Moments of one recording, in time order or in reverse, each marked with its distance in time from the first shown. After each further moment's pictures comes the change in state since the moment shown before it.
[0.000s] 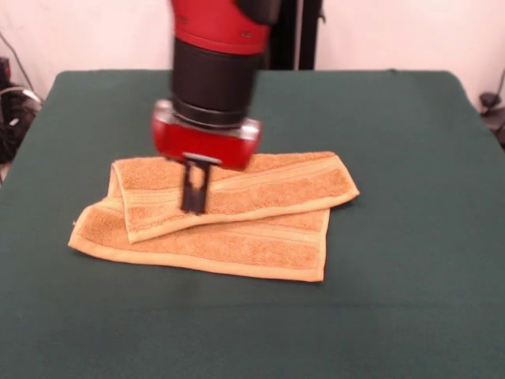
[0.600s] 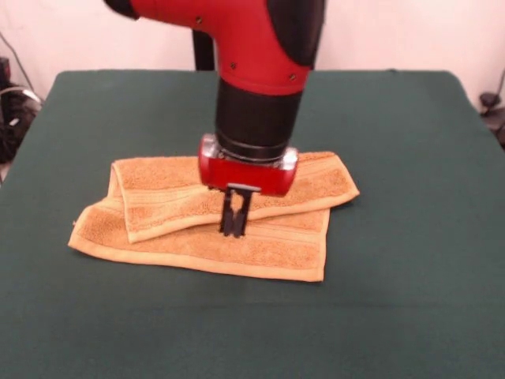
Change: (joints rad) arm 0.026 0.078 0.001 -0.030 0.043 -0.004 0.000
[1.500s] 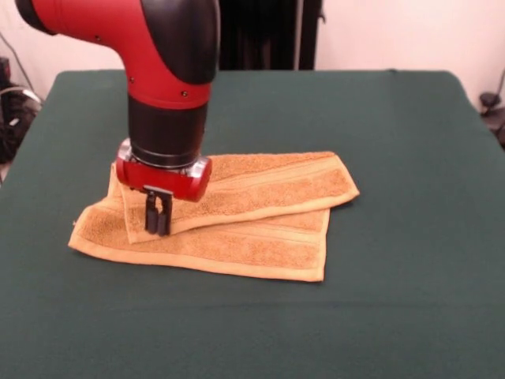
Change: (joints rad) arm -0.140 0.035 0.004 0.051 -0.001 -0.089 0.000
